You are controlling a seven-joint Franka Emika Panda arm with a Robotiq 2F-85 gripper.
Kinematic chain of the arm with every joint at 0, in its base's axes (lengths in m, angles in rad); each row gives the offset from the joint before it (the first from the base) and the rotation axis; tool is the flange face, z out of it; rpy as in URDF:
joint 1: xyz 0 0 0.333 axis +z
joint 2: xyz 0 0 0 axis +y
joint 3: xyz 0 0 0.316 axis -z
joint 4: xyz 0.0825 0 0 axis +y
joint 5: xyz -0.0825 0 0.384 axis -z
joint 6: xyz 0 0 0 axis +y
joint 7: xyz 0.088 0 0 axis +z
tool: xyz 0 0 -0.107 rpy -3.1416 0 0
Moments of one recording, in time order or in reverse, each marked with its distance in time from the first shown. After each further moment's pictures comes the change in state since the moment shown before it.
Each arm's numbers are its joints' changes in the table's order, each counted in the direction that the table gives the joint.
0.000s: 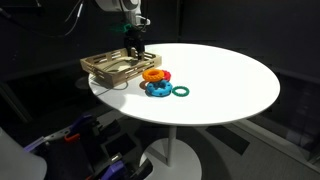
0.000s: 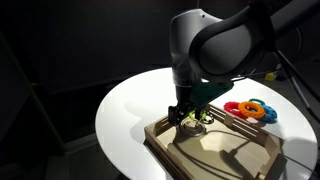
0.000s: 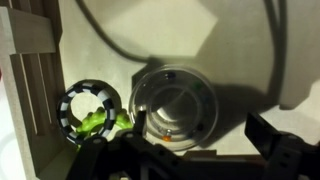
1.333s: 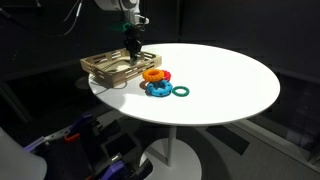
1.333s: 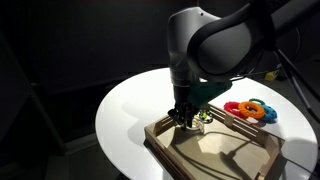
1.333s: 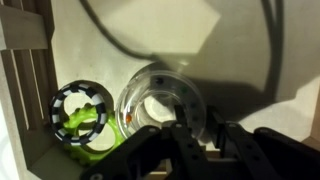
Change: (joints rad) arm 0.012 0.000 -0.001 -0.012 0.000 0.000 0.000
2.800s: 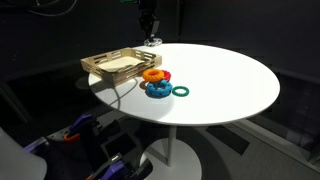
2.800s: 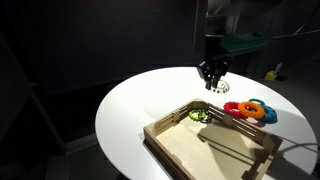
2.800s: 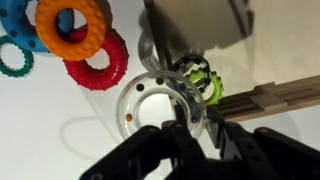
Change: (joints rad) arm -0.175 -0.295 0.027 0.141 -0.026 0.076 -0.007
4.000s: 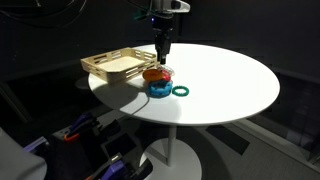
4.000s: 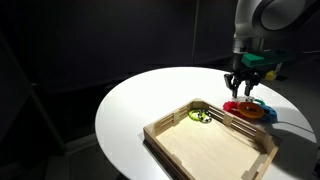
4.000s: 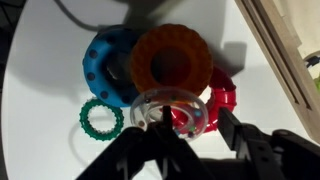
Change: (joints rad) arm -0.117 -0.048 0.086 0.207 0.020 -0.049 -0.148
